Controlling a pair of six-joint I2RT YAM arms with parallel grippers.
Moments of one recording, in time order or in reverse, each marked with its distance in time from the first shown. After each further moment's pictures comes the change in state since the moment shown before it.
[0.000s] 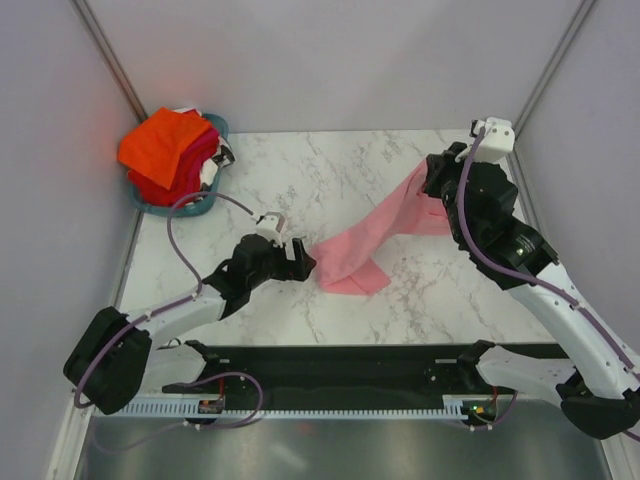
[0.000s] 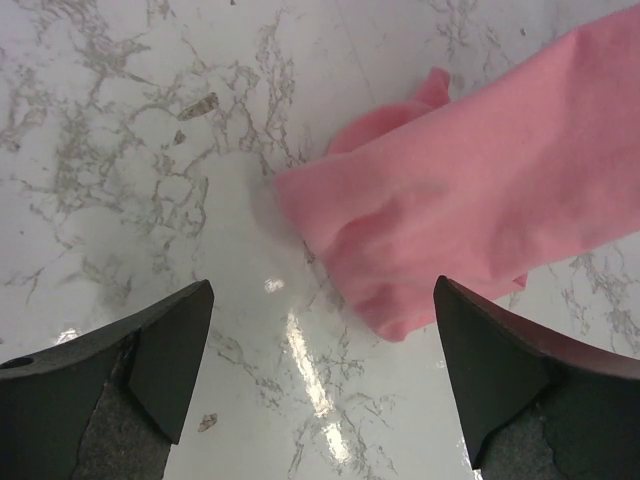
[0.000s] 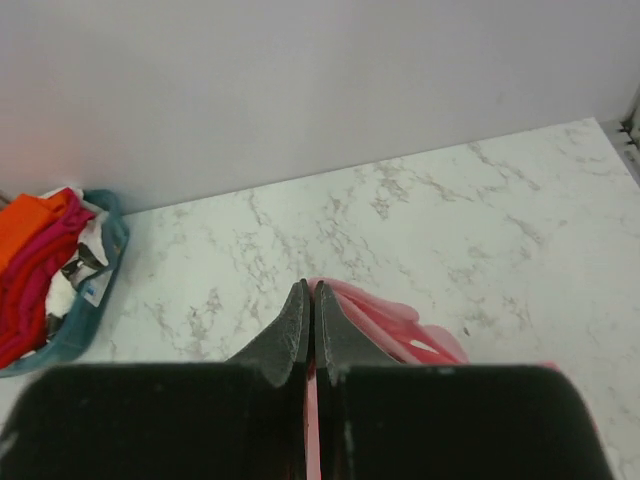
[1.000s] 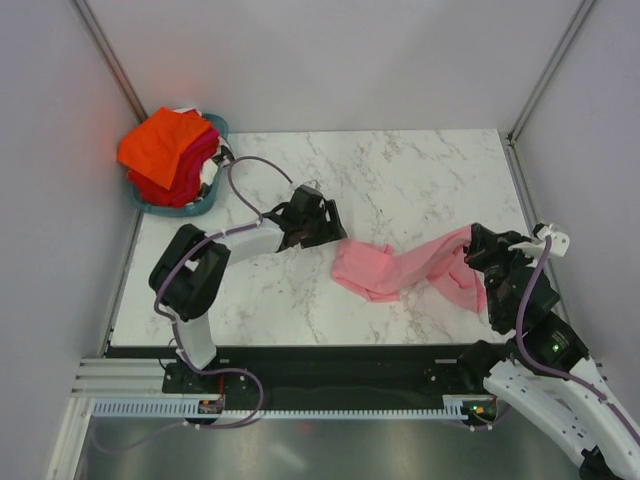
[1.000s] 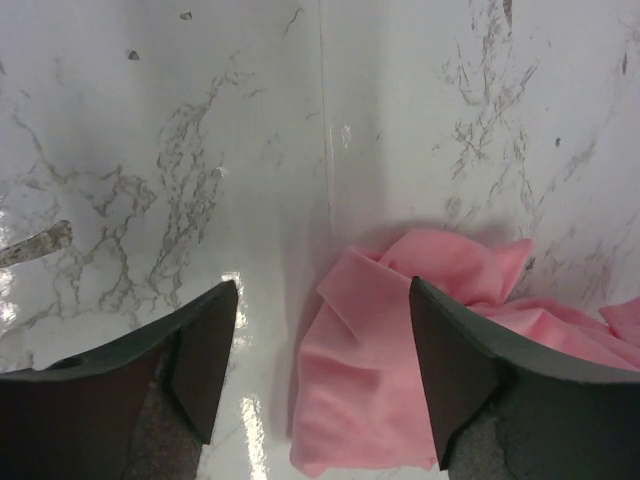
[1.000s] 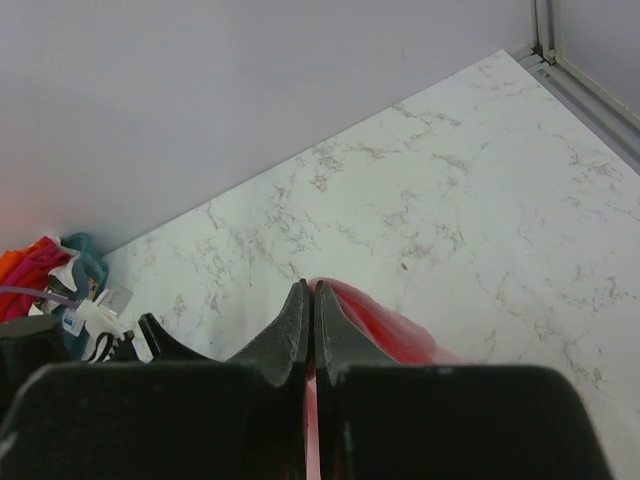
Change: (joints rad) left arm -0.014 0.662 0.668 -0.318 0.047 -0.301; right arm -0.003 -0.653 -0.615 0.006 0.172 0.151
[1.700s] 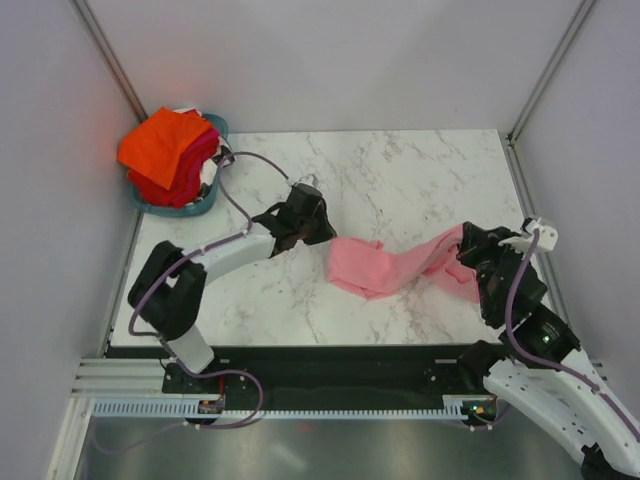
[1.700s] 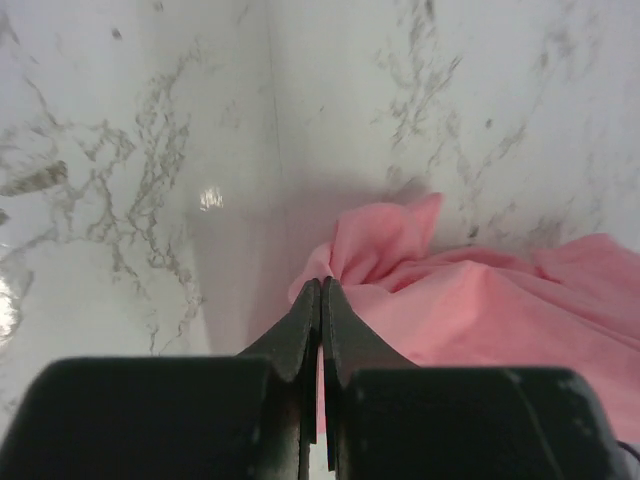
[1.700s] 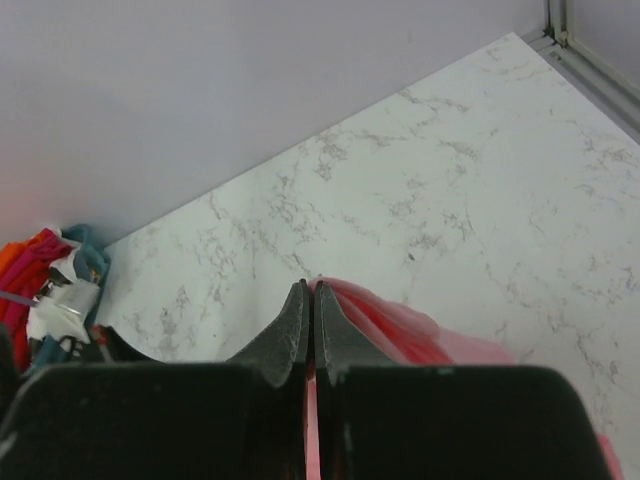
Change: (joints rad) left arm -0.057 -0.079 -0.007 -0.061 -0.047 -0.040; right arm 0.000 0.011 -0.015 0.008 -0.018 0.026
